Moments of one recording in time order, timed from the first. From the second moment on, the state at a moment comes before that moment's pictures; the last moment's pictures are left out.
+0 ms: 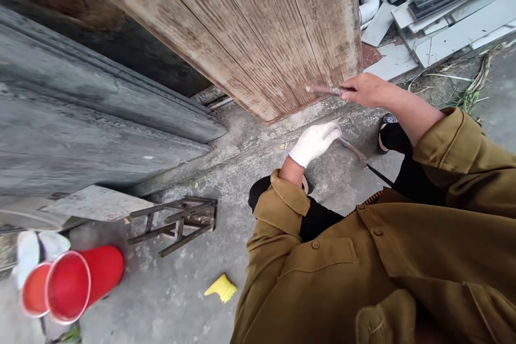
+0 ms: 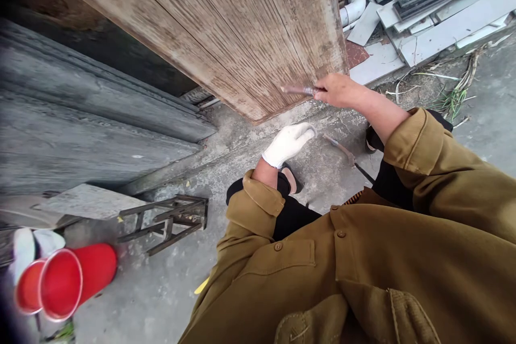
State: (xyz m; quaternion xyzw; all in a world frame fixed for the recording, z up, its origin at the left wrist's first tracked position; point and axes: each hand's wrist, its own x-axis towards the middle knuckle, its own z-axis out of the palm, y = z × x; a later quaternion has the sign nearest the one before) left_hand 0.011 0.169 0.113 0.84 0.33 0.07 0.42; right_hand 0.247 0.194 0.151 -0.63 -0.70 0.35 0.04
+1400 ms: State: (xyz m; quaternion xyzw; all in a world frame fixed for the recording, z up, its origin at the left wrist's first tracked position) left_hand -0.004 0.177 0.110 0.79 0.38 0.13 0.46; right_hand 0.268 0.182 0.173 -0.40 -0.70 0.58 0.11
